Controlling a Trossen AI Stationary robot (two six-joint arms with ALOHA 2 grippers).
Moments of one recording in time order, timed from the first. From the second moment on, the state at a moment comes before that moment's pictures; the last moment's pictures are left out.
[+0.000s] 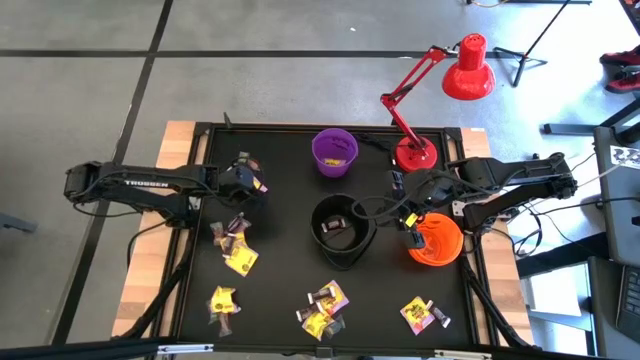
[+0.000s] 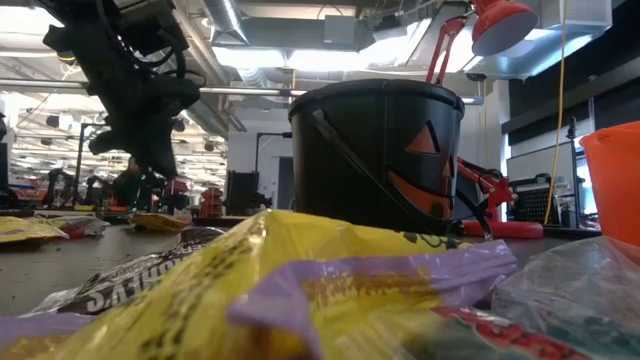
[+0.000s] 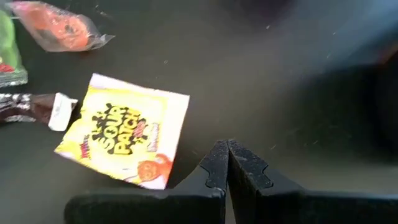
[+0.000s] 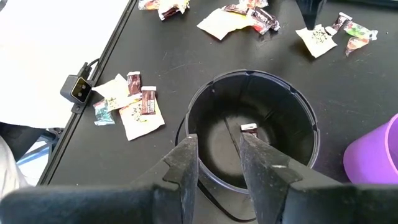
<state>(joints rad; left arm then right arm) 0.18 1.01 0.55 -0.54 -0.21 -0.86 0.20 1.27 1.43 -0.92 -0.06 -0.02</state>
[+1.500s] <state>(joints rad) 0.18 1.02 0.55 -0.70 -0.30 -1.31 0.20 1.27 1.43 -0.92 -0.06 -0.02</state>
